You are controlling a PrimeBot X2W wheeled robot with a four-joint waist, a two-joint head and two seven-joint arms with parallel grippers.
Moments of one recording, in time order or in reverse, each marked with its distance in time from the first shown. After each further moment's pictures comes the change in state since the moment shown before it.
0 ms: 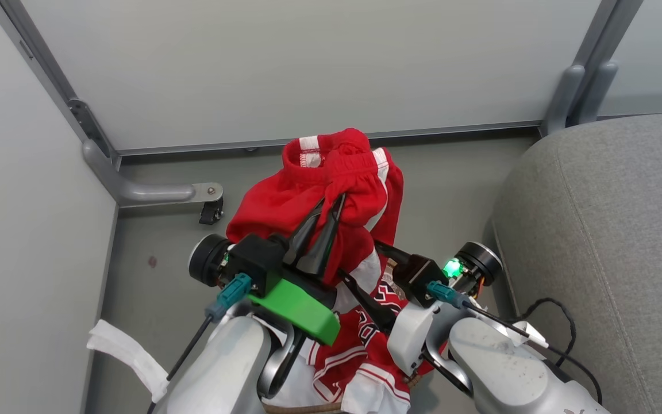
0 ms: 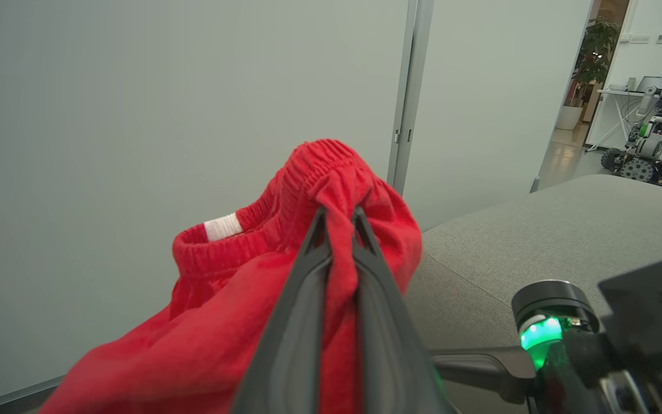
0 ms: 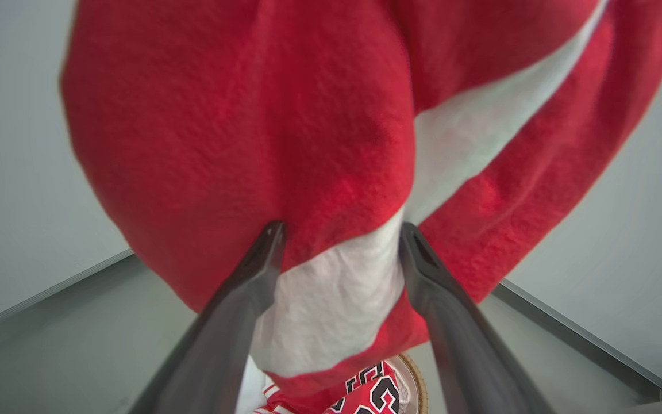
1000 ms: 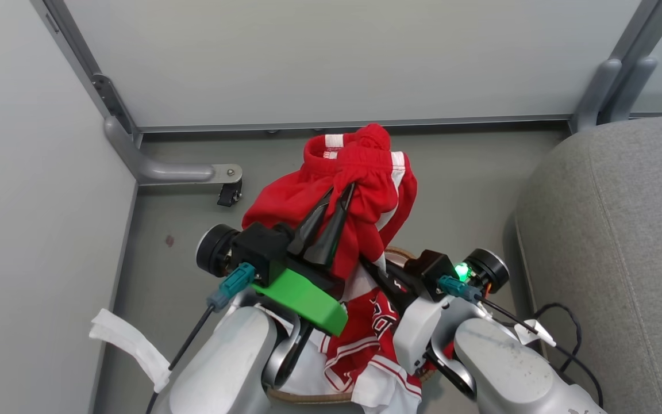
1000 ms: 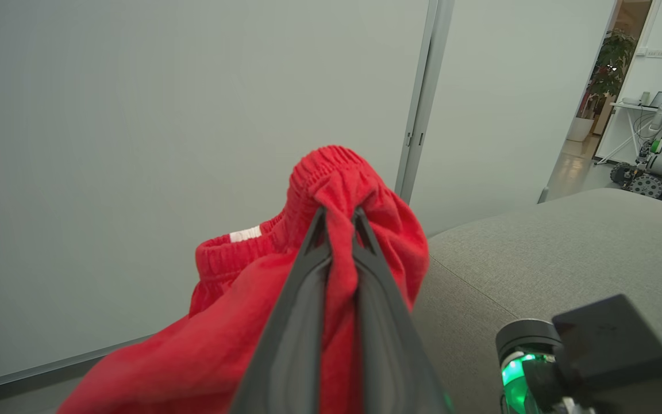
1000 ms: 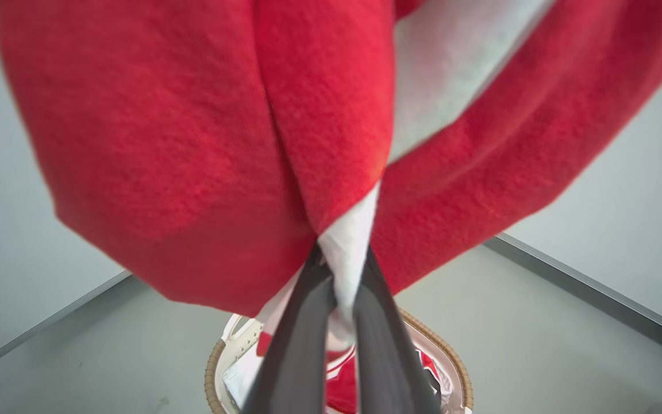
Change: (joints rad) left arm -0.039 0.000 -0.044 -0.009 -0.062 0.017 0.000; right arm -0.001 0.005 -0.013 0.043 0.088 0.000 0.000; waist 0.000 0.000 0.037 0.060
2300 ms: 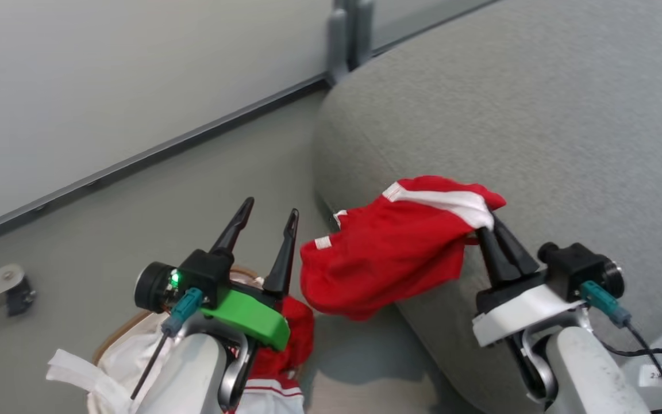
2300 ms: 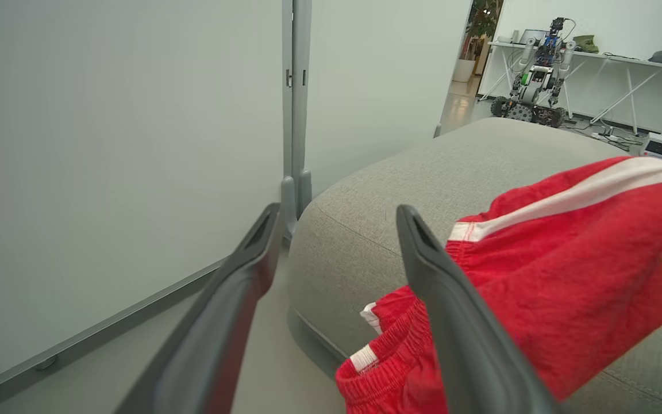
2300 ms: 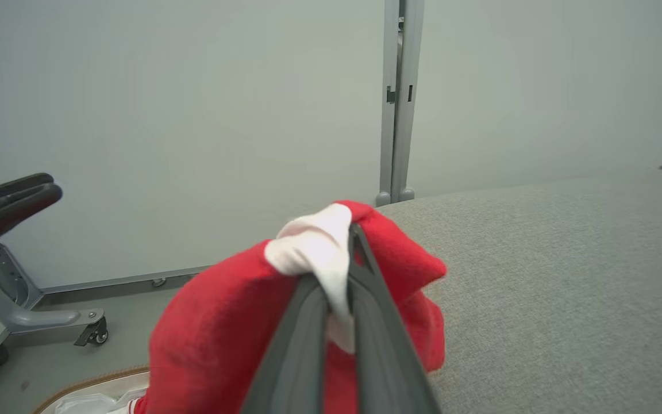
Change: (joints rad) left arm 0.124 0.018 0.219 0.048 0.153 -0.017 -0.002; right arm 0.302 -0.001 -0.489 -0.477 -0.082 0.000 0.000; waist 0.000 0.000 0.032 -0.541
